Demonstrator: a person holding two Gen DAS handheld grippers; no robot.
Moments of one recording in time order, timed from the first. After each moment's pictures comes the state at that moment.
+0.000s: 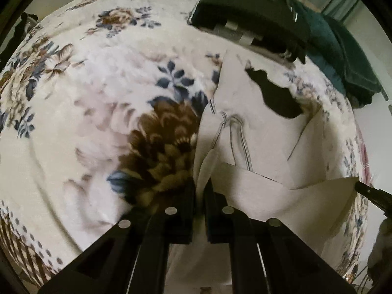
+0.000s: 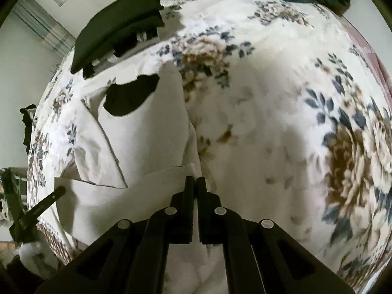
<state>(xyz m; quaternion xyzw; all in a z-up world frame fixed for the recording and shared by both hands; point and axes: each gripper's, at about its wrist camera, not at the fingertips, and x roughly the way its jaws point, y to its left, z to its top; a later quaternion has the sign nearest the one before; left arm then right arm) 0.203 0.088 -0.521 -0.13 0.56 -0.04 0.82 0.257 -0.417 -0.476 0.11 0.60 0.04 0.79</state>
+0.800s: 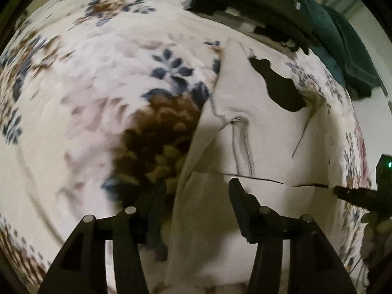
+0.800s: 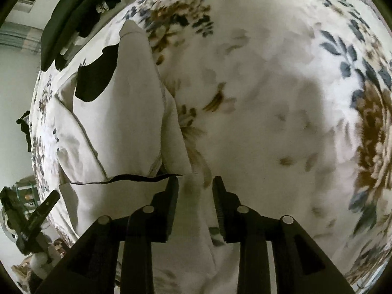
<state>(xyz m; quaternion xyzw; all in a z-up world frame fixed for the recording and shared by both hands) 0.225 0.089 -0.540 -0.13 0.59 -0.07 0.79 0.276 -0.435 -0.553 0.19 0.70 0.04 0.69</state>
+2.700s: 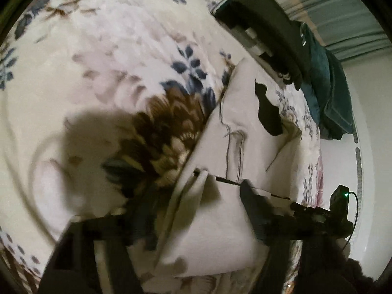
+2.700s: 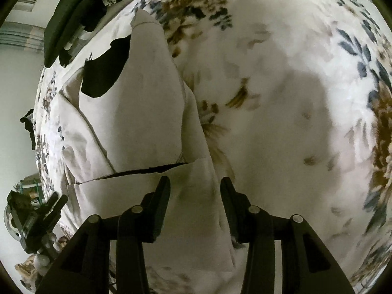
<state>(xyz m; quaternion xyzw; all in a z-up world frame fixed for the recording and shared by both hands) 0.206 0.145 -0.540 -0.31 0.57 -0.10 0.75 0.280 -0.414 -0.554 0.19 0.70 0.04 0.68</state>
